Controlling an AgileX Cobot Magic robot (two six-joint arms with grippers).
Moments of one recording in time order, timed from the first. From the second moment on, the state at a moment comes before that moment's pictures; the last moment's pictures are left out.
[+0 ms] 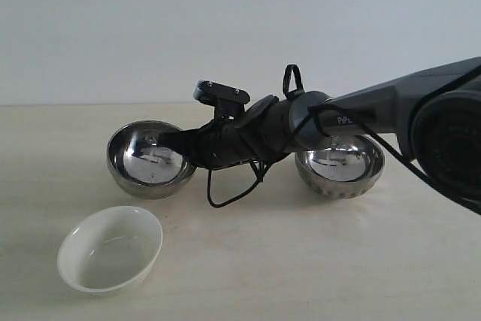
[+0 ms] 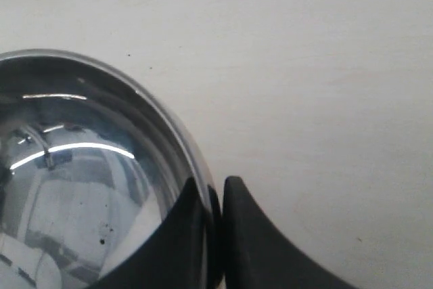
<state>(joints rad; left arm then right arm) -0.07 0.00 0.00 -0.16 0.31 0.09 0.65 2.33 -1.64 1.21 0.11 -0.66</state>
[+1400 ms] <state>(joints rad) -0.07 0.00 0.00 -0.16 0.31 0.09 0.65 1.77 -1.06 -0.08 0.34 0.33</state>
